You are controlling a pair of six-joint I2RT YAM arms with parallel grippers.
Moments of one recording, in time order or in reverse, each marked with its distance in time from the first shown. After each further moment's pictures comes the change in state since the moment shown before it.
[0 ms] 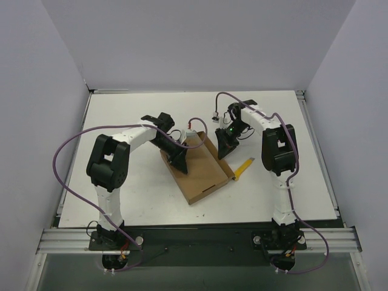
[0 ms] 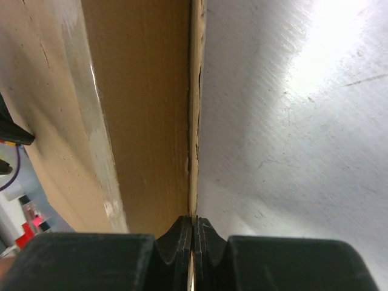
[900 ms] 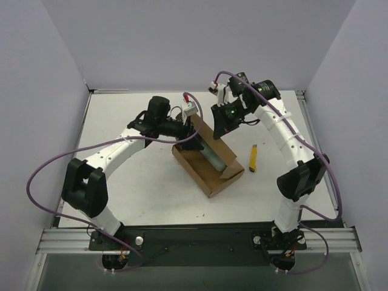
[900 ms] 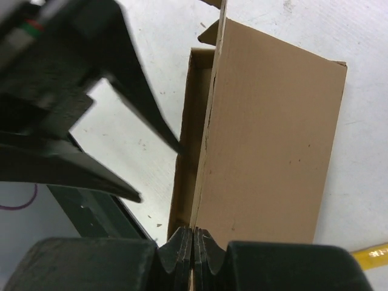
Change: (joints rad) left arm -0.067 -0.385 -0.129 0.694 -0.008 -0.495; right arm 0.168 -0.438 0.226 -0.145 0.183 0.136
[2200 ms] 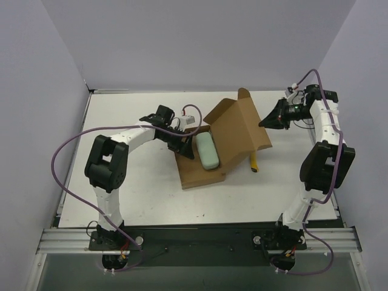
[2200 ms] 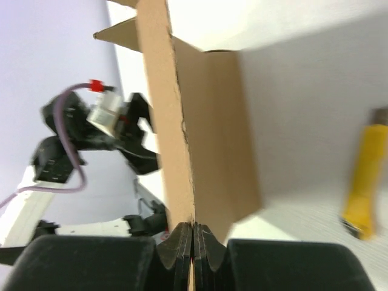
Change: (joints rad) left arm 0.054 0.365 0.094 -0.235 -0.239 -0.022; right arm -0.658 0.060 -0.282 0.142 -0.522 0.269
